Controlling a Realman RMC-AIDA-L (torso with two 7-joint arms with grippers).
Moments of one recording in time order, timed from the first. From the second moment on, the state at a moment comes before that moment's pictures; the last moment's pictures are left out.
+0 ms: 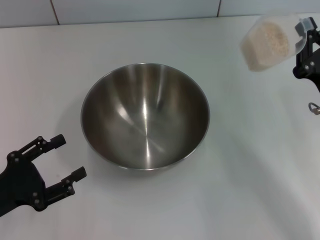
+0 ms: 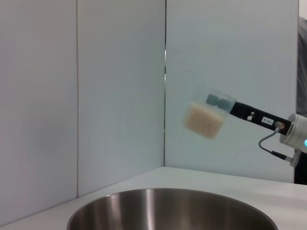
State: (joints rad) left arm -0.22 -2.02 0.62 0.34 1.79 1.77 -0.66; right arm 0.40 2.08 0.25 0.10 -1.87 -1.67 0.21
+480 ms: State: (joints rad) left arm -0.22 -2.02 0.62 0.34 1.79 1.77 -0.66; right arm 0.45 2.08 0.22 0.10 -1.90 -1.65 0.22
